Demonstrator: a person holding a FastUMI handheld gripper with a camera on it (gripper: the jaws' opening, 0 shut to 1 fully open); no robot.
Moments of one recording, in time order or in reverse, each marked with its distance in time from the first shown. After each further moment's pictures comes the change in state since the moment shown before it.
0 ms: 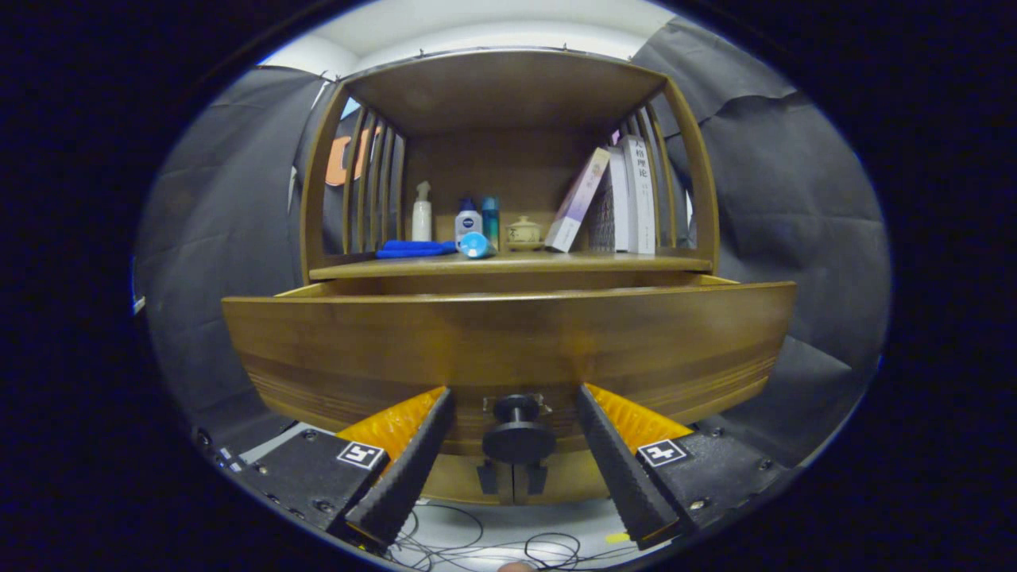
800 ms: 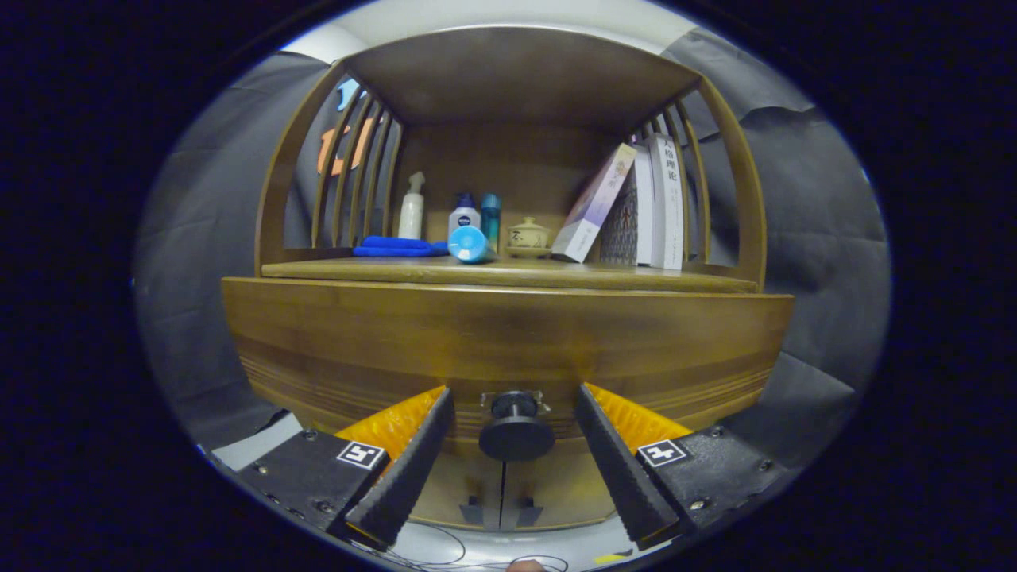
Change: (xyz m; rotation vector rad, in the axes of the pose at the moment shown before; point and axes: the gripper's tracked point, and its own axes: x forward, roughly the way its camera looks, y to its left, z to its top) arm 0.083 0.008 0.026 -0.051 -0.040 -0.022
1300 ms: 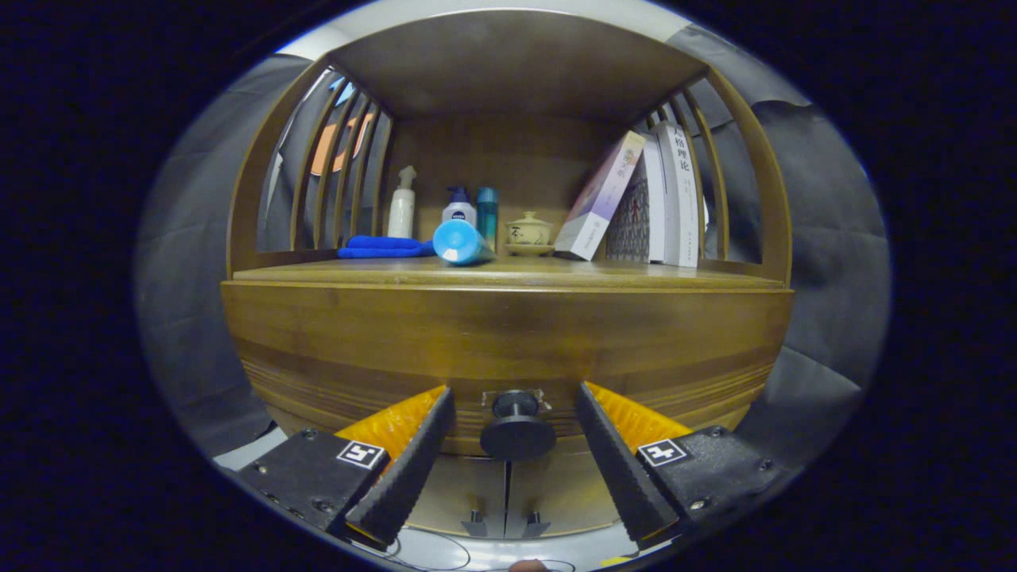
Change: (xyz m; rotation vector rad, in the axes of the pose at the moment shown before) arm 0.032 0.002 0.007 0.004 -0.005 -0.011
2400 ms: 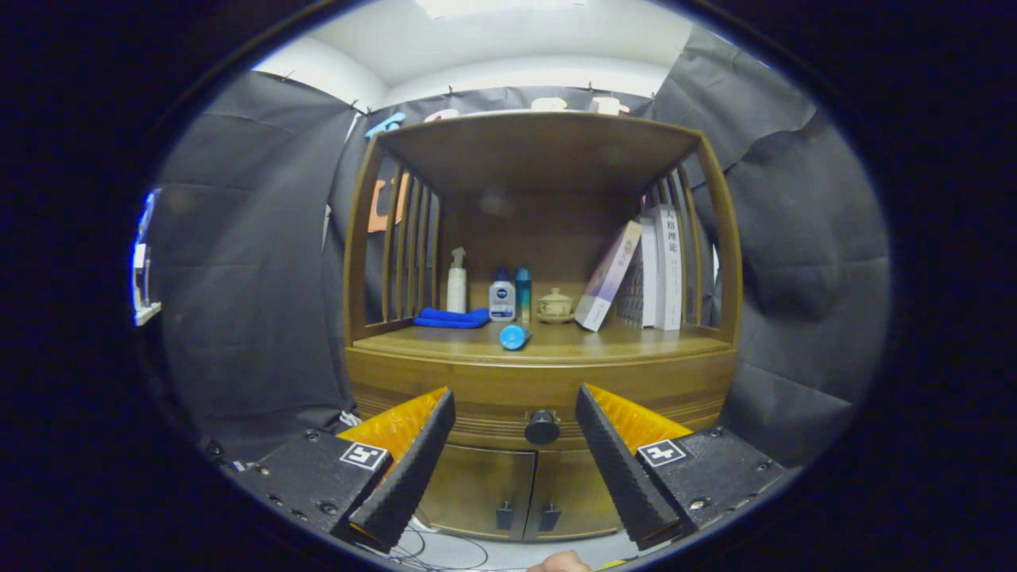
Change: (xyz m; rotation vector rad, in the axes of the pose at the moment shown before) arm -0.168 0.014 0.059 -0.001 -0.175 0.154
